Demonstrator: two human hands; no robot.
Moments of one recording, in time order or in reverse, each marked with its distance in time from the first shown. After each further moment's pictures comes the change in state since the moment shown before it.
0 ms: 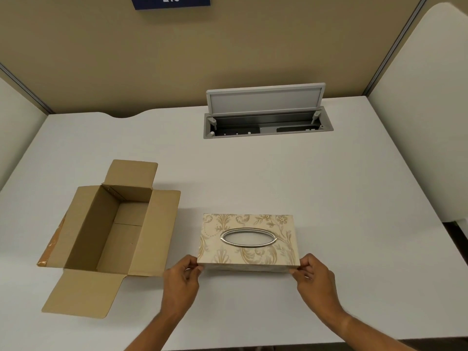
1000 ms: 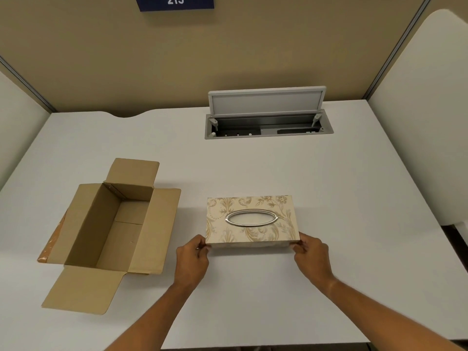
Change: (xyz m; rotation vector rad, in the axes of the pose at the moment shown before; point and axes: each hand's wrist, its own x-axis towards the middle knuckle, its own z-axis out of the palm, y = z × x) left_hand 0.039 0.016 0.023 0.170 0.037 0.070; right_hand 0.053 -0.021 -0.002 -0.189 0.021 -0.148
